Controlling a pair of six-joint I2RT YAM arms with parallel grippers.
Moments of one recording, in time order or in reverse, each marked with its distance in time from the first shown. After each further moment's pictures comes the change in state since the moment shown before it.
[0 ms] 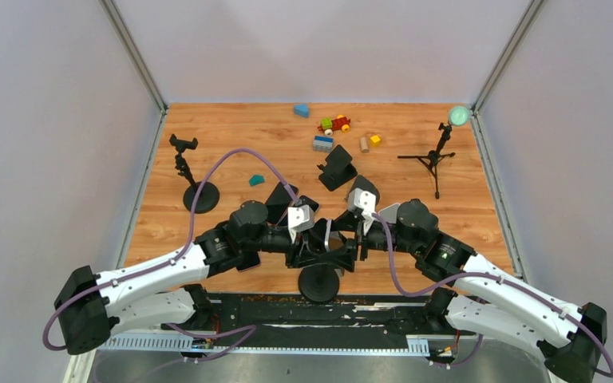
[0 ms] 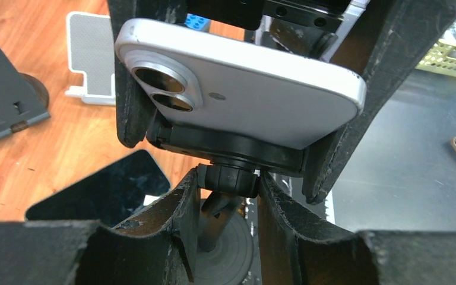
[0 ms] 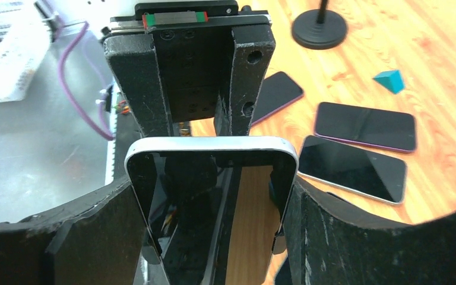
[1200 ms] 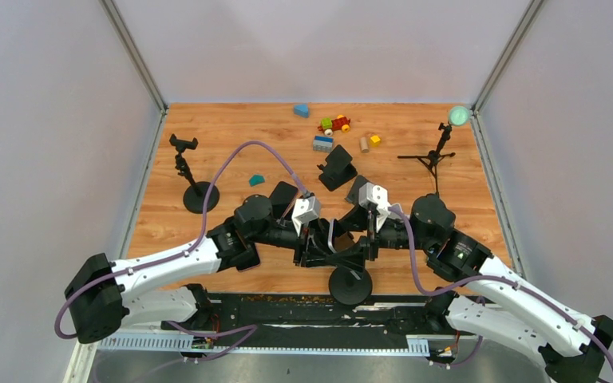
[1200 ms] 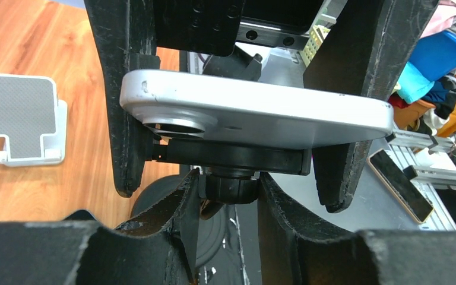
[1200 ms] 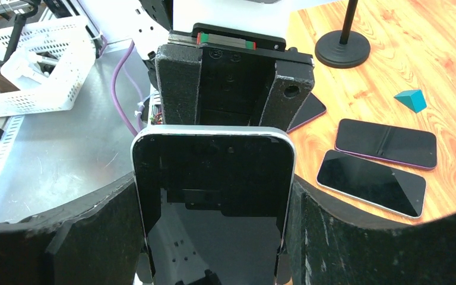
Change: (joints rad) left arm -0.006 0.124 0.047 0.277 0.190 -0.207; right arm -0.020 -0.051 0.109 -0.101 -0.089 0.056
